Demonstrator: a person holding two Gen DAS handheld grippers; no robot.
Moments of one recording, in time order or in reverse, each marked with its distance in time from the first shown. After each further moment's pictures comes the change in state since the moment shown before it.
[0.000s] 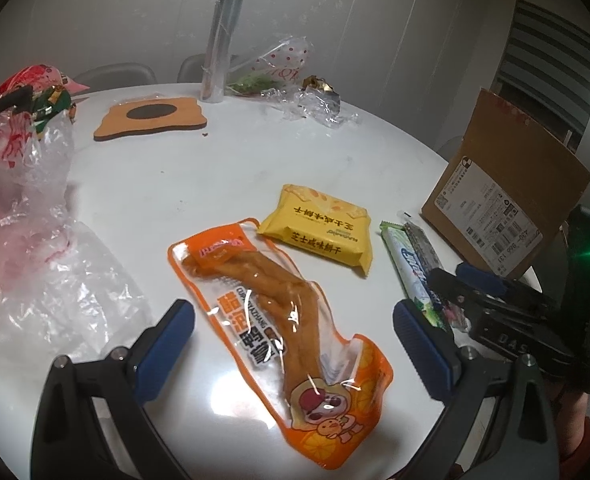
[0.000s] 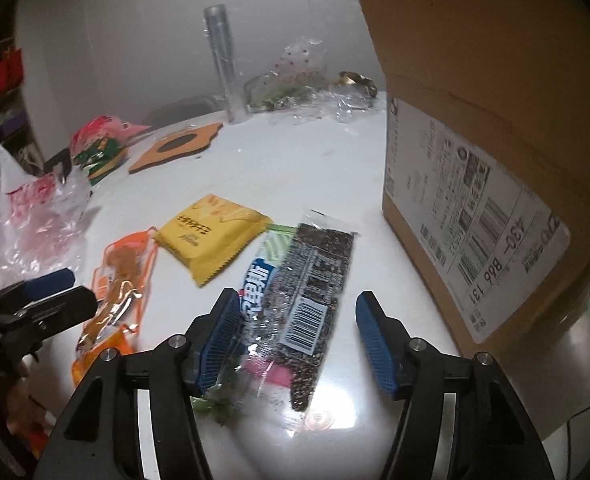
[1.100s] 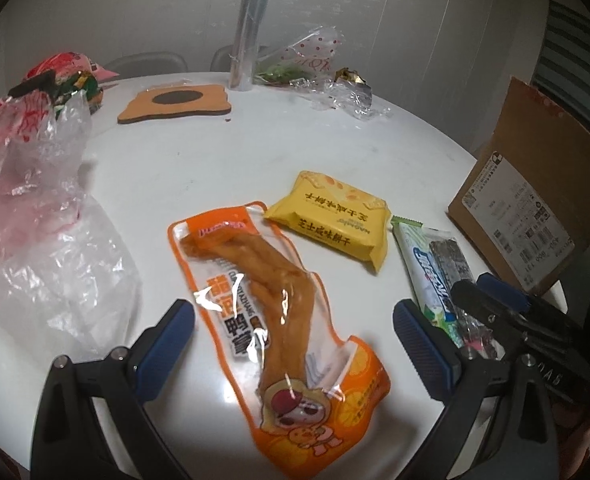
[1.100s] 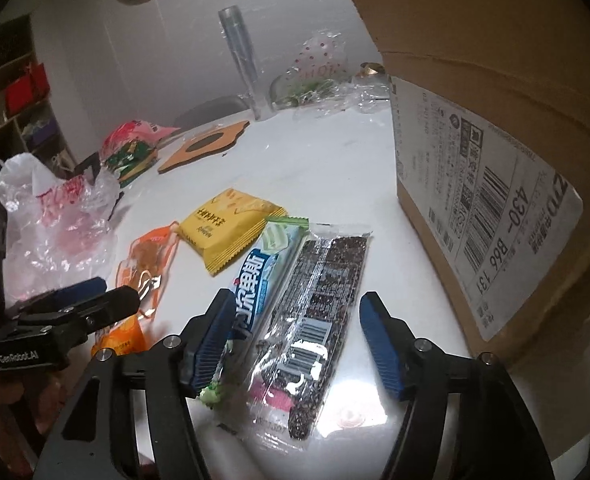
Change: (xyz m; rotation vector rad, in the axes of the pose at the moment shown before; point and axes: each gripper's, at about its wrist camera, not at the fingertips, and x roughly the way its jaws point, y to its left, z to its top) left arm 0.015 -0.018 -0.005 -0.066 0.020 0.136; right arm 0.003 -0.019 -0.006 0.016 0.004 0.153
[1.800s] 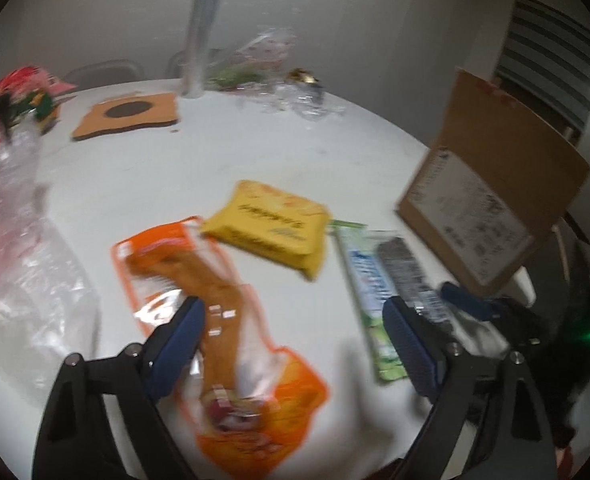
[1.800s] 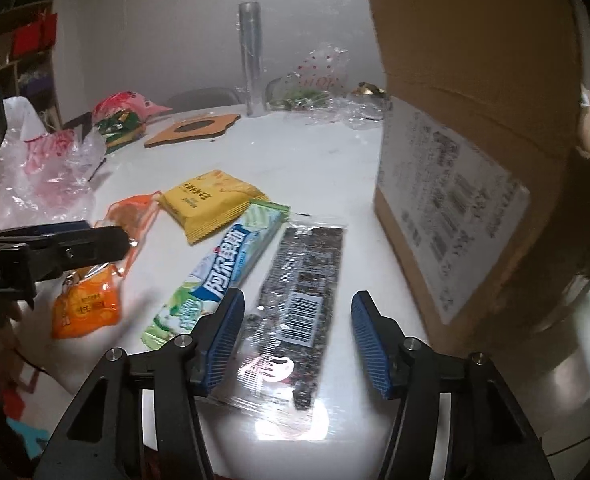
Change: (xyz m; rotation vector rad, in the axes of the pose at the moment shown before) left arm -0.004 -0.028 0.010 0.079 0.013 -0.156; right arm -0.010 0.014 -0.018 -0.186 -0.023 -0.143
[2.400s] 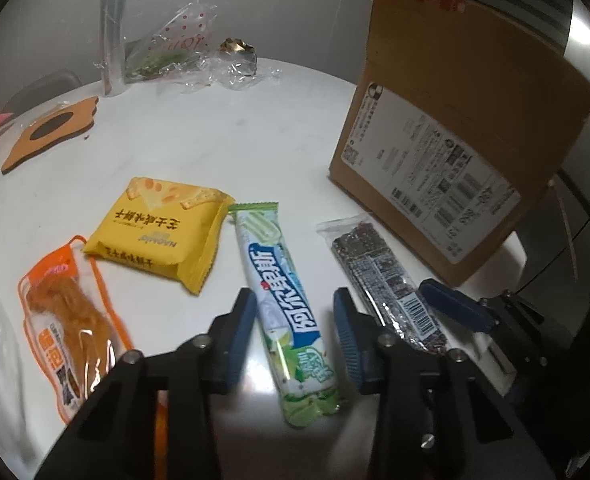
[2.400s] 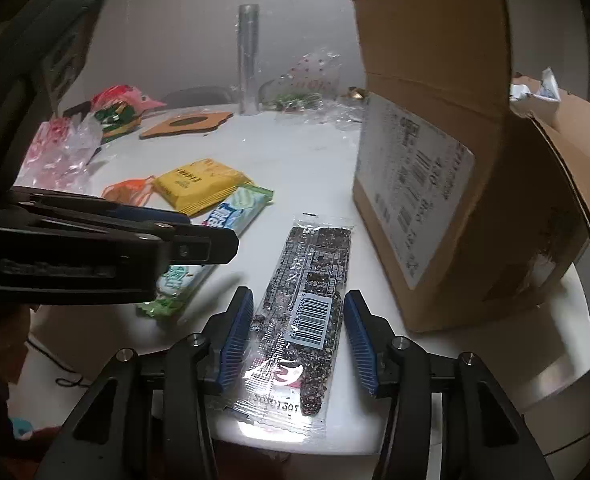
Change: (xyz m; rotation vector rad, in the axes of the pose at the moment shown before) left arm 0.049 -0.064 0.008 0.148 0.116 -0.046; right arm -0.019 -0.010 -0.019 -0.025 -0.025 -0.056
